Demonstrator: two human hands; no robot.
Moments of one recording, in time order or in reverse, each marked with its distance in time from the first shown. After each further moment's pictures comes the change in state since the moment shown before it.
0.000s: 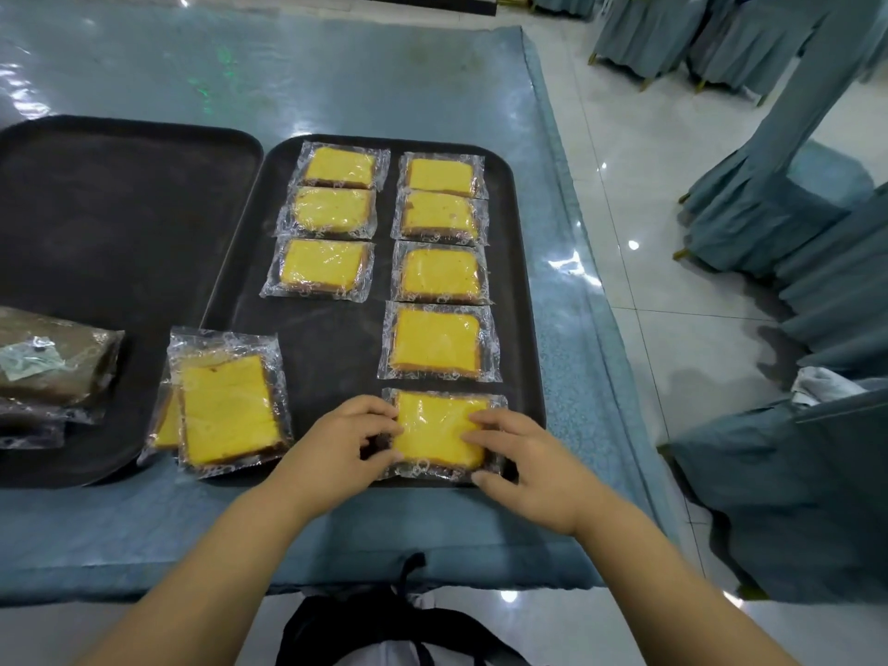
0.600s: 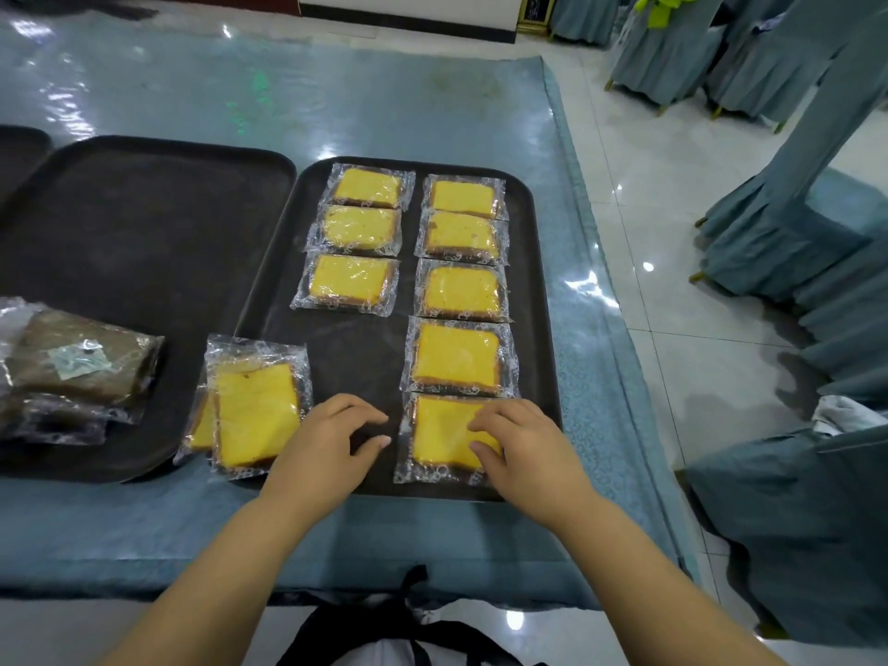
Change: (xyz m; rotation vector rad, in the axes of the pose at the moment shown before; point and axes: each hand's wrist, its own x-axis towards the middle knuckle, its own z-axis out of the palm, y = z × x) left_hand -0.011 -0.009 -0.020 0.166 0.264 -0.025; right_hand 0.029 -0.023 0.006 -0.177 0.322 -0.080
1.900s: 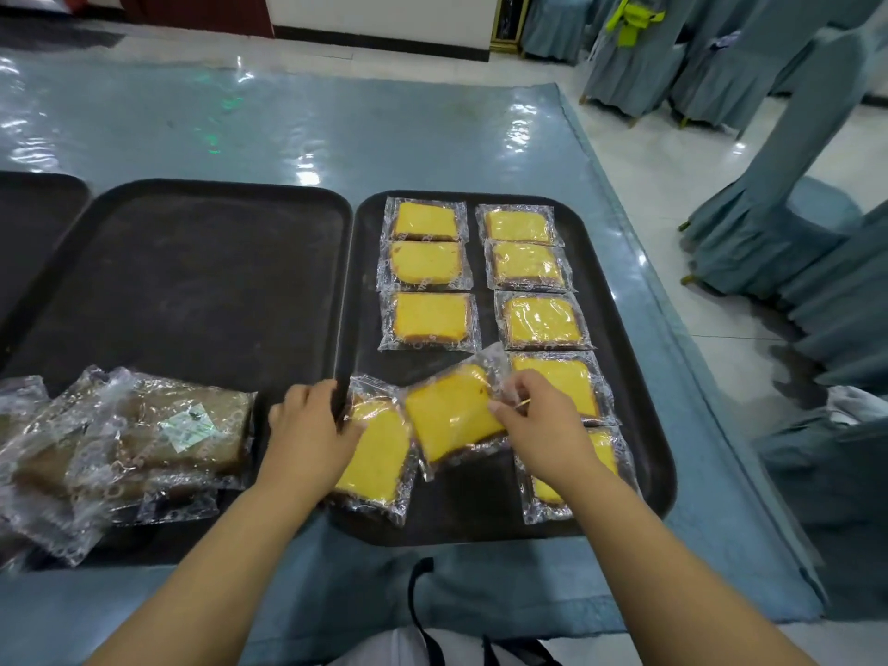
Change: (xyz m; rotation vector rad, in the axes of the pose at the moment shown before) left_hand 0.048 -0.109 -0.107 0.079 -0.027 -0.325; right_hand 0.110 -0.117 0.023 0.367 0.009 0.653
